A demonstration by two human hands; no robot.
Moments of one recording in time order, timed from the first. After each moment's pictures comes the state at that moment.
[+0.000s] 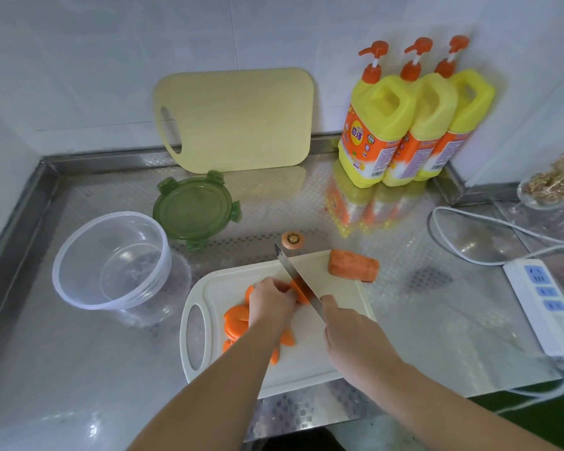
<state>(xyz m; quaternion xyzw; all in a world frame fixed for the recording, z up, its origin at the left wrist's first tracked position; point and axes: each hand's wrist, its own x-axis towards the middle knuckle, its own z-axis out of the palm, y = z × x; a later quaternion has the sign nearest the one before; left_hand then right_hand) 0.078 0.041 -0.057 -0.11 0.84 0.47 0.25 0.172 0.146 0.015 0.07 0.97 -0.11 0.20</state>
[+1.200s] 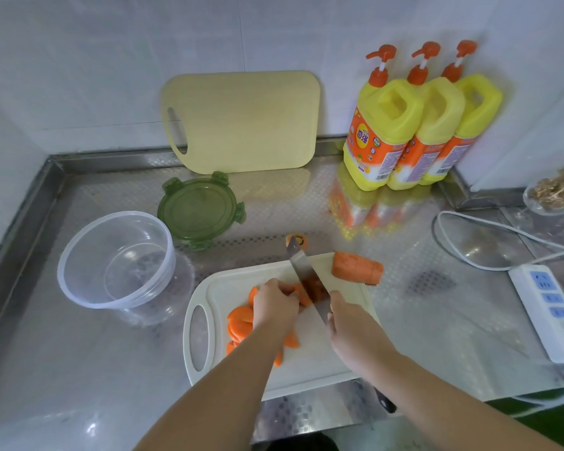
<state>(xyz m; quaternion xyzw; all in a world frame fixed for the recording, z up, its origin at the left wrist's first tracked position) 0.077 0.041 -0.067 -0.10 0.83 0.48 0.24 0.158 0.153 -0.011 0.12 0.96 -0.20 0.17</state>
